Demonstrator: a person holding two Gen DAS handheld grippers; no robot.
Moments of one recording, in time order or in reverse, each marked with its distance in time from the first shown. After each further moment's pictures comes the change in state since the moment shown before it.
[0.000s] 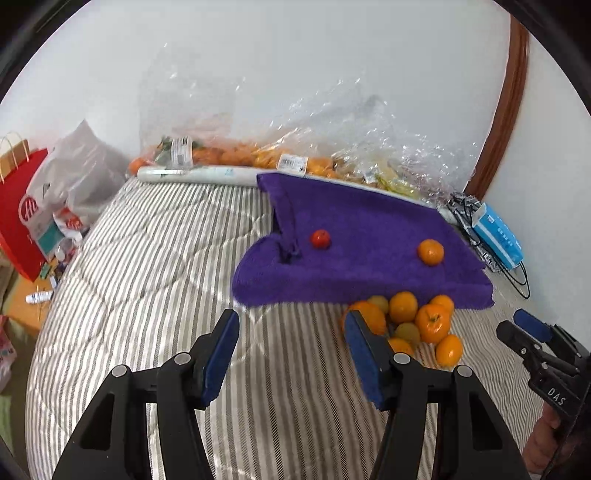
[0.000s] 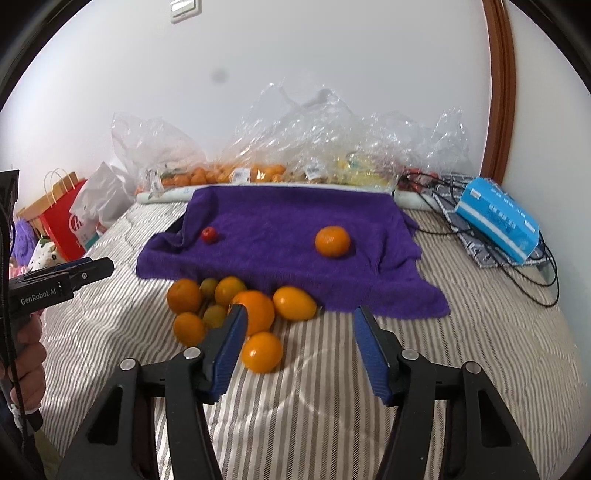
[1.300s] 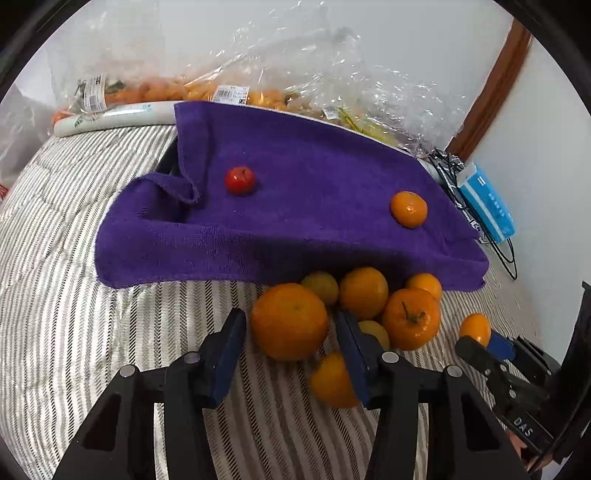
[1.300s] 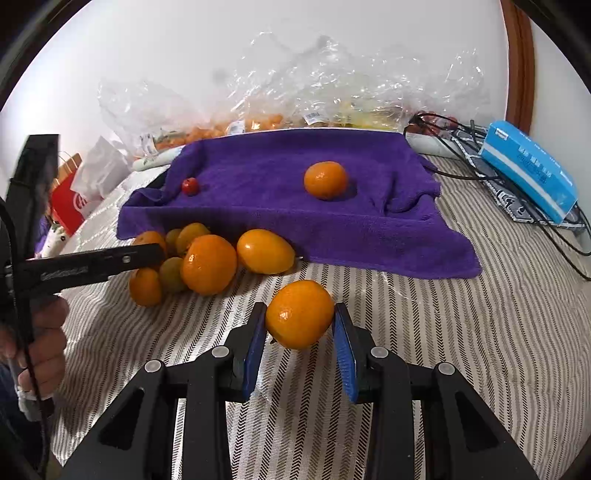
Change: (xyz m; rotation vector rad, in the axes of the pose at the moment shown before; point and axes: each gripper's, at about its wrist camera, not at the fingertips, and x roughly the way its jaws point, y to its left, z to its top) left arm 0.088 -0.053 -0.003 0.006 0.175 -0.136; right arm 0.053 -0.041 -0.023 0.023 0.112 0.105
